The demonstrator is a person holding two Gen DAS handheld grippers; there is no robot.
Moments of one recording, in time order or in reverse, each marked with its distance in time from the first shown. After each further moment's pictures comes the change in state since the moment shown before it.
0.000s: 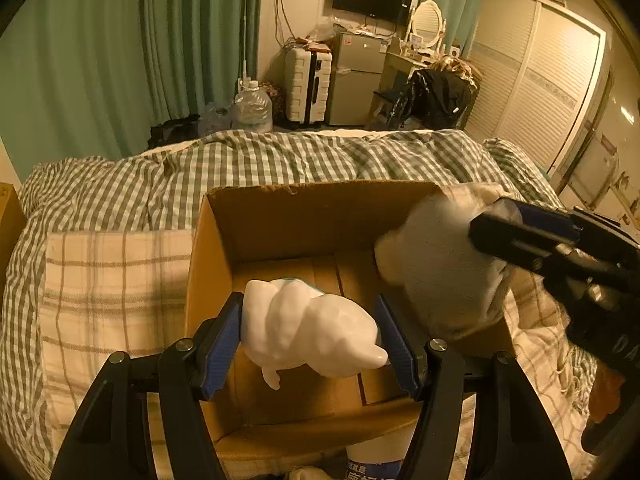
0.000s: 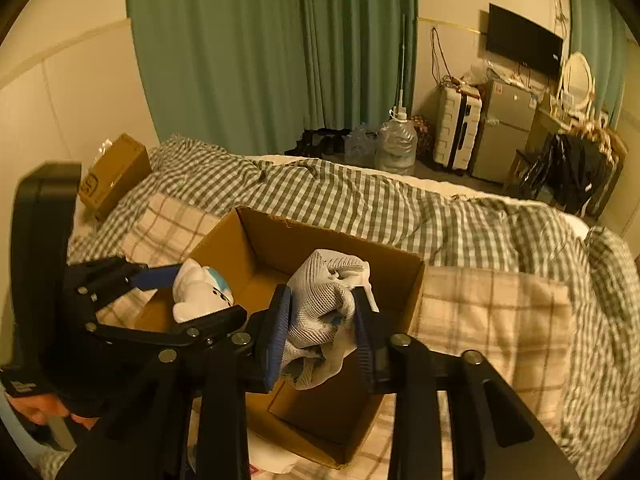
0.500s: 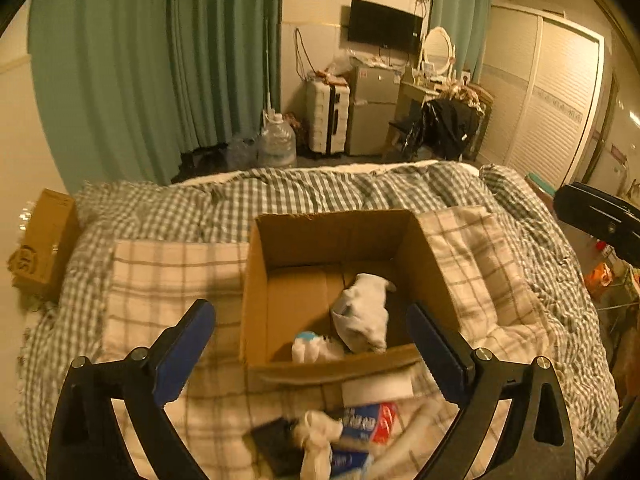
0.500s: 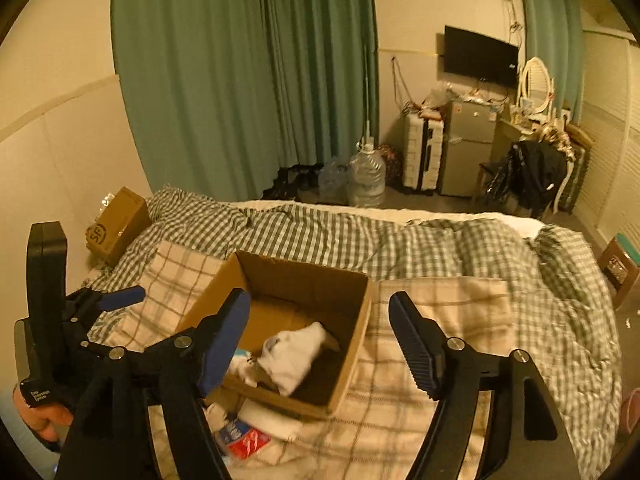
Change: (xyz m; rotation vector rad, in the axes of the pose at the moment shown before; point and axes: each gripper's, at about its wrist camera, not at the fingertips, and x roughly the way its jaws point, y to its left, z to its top) left arm -0.121 -0.015 -0.022 -0.001 -0.128 0.102; right arm -0.137 0.003 0.002 0.067 -0.122 -0.099
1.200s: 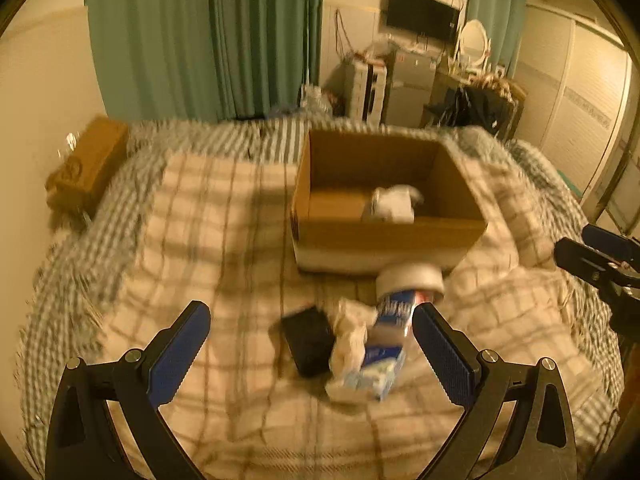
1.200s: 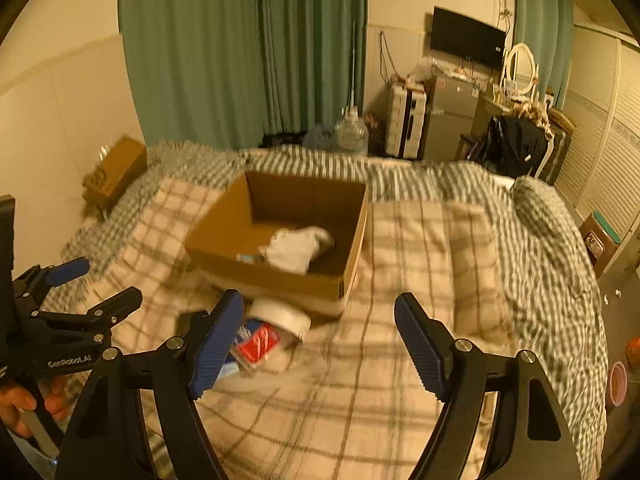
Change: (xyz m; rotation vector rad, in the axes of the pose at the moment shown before) left arm -0.018 0.016 -0.112 -0.092 0.096 0.090; right arm -0.015 0.037 -0.107 -0.010 0.159 -0.075
